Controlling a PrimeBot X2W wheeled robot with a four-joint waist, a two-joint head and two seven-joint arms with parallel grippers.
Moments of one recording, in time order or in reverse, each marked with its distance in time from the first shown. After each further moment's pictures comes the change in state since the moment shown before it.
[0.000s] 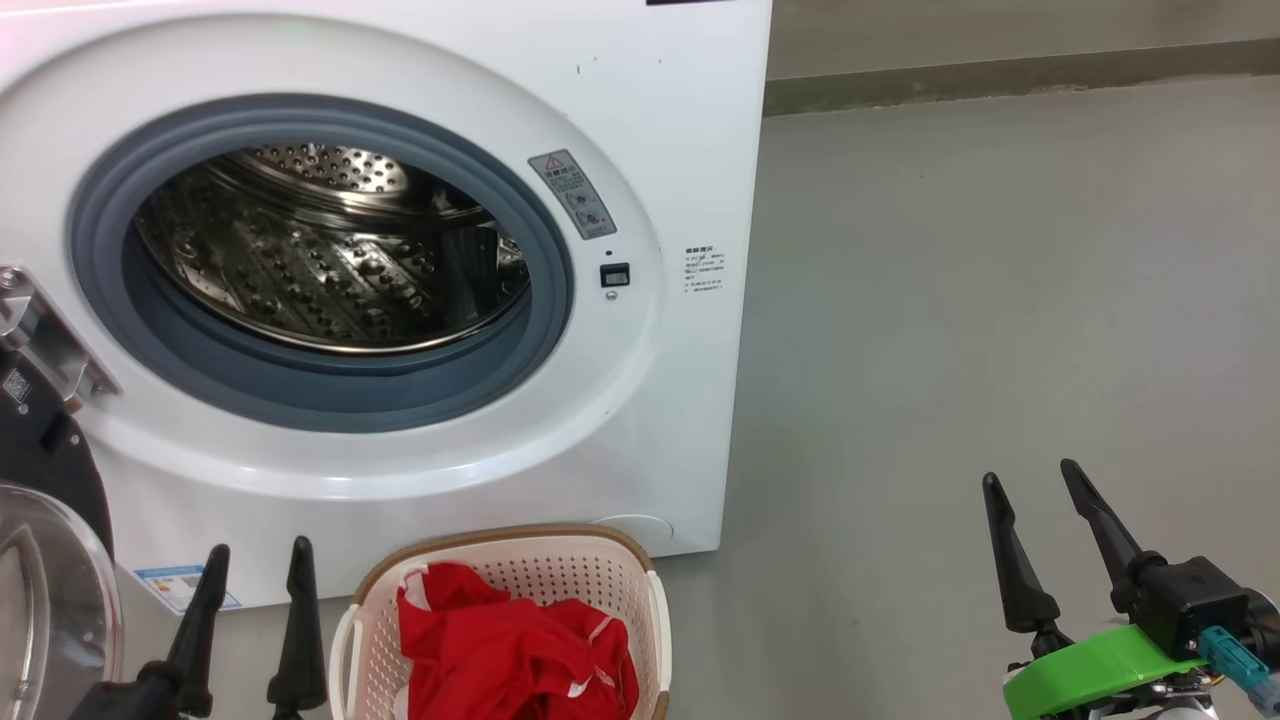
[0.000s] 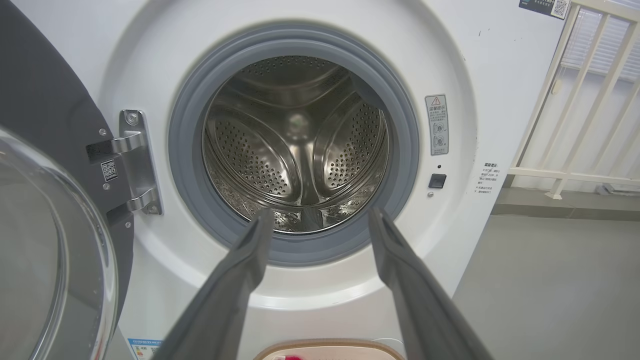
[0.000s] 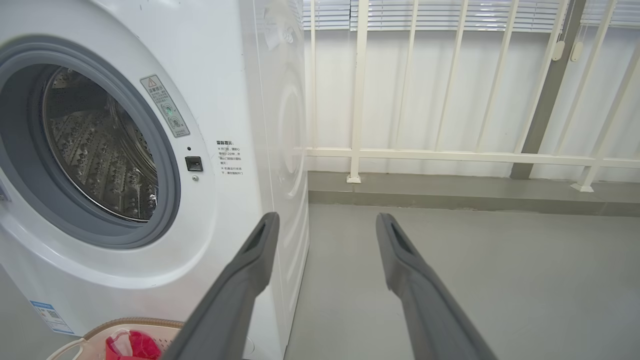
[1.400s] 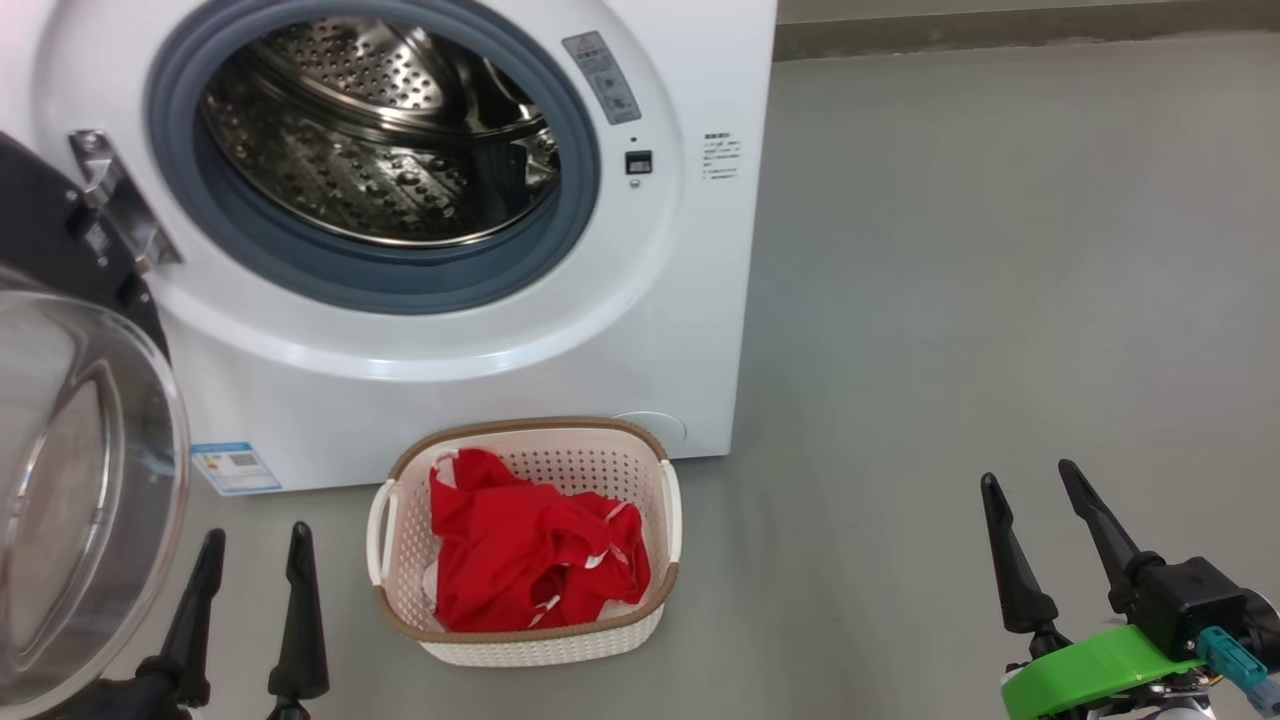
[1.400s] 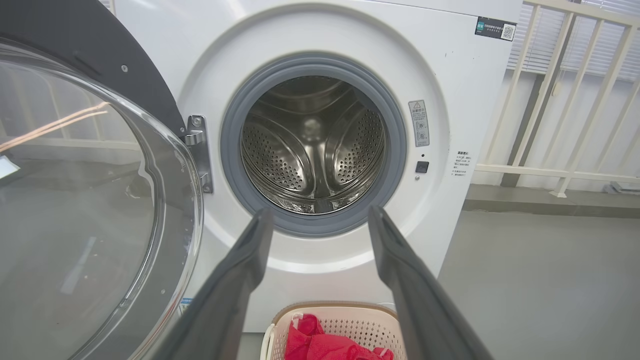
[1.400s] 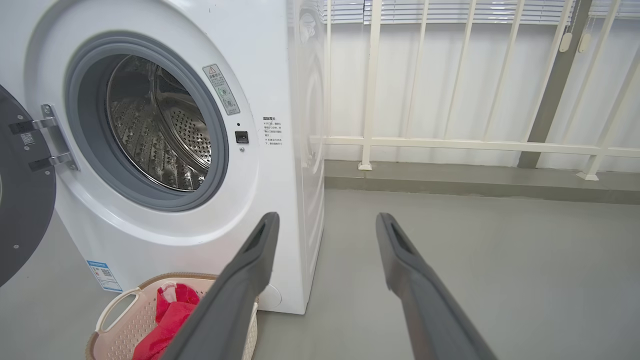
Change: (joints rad) left arm 0.011 0.004 -0.014 -0.063 0.019 0.034 0.000; right arm 0.000 0.002 0.003 0.000 0.004 0.000 0.000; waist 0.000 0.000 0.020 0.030
